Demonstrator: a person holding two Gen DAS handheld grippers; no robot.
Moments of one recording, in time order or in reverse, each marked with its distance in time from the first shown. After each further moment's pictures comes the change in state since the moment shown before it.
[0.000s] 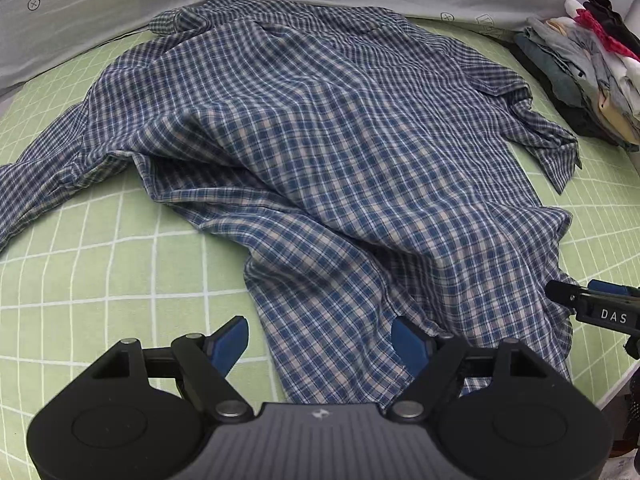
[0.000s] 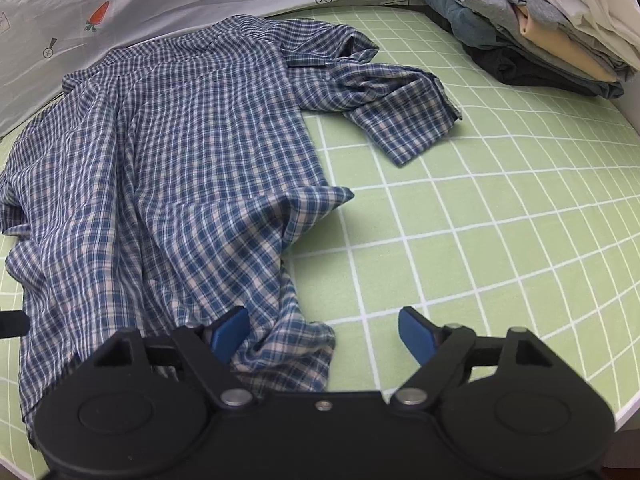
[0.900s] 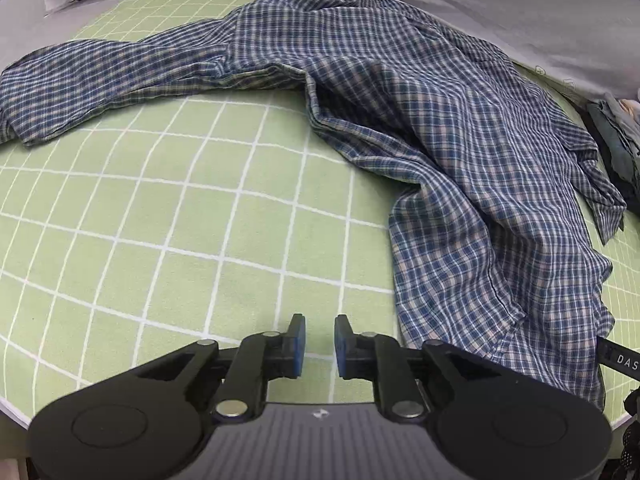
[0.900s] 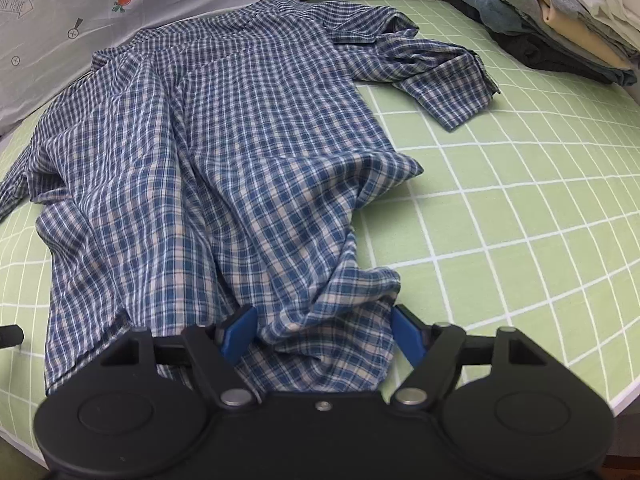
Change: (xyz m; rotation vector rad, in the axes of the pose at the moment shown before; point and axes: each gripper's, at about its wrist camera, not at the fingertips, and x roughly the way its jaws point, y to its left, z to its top) left arm -0.021 0.079 -0.054 -0.270 -0.026 0.020; right arm 0.001 0.043 -0.039 -0.011 0.026 0.003
